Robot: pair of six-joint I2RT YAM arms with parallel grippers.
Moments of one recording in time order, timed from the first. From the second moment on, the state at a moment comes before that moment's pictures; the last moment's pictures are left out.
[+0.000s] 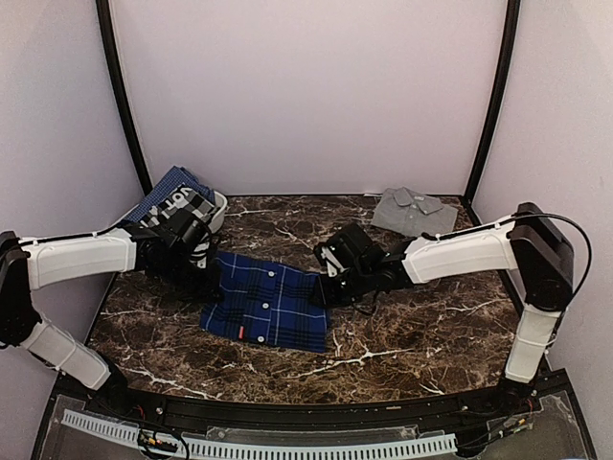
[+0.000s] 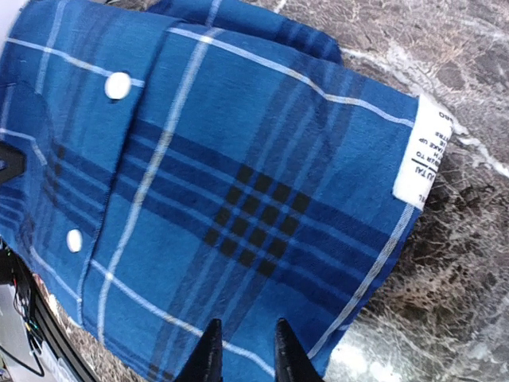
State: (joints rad) left arm -0.56 1.40 0.90 -0.63 0.16 -0.61; right arm 0.95 1.83 1.15 -0.20 -0.13 0.61
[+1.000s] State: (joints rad) left arm -0.53 1.59 1.44 -0.74 0.49 -0.47; right arm 1.03 2.48 1.79 0.10 -0.42 0.80
